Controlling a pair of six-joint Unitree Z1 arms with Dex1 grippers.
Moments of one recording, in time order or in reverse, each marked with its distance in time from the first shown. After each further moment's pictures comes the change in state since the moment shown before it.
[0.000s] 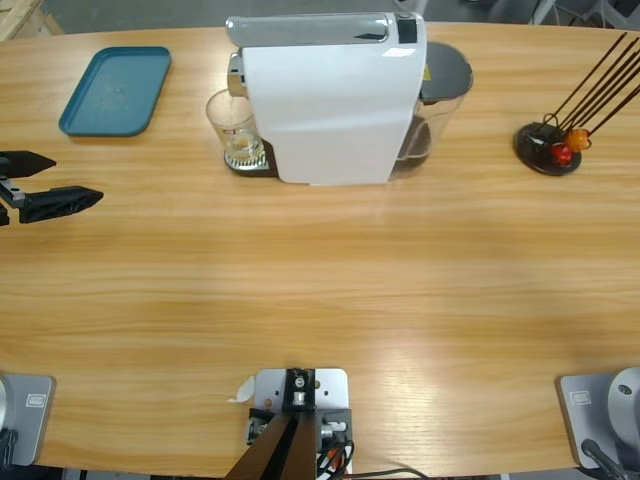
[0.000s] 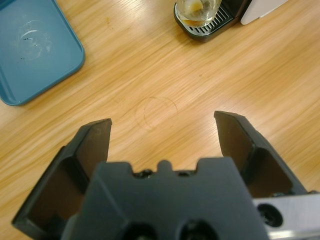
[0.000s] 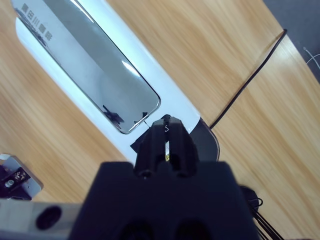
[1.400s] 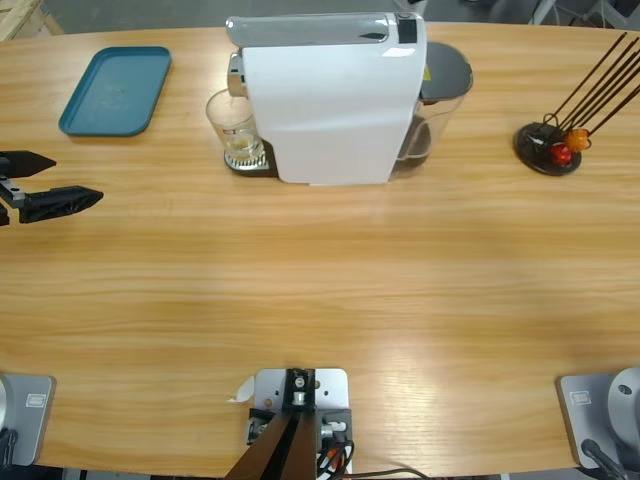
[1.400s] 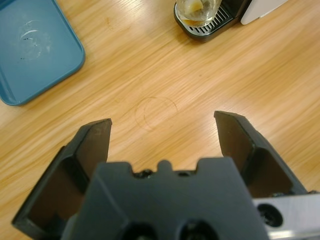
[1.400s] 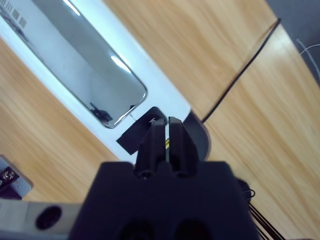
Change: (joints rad) arm 0 0.000 0.000 0.000 0.000 0.000 0.000; arm 1 -0.002 0.000 -0.011 0.017 -0.053 -0.004
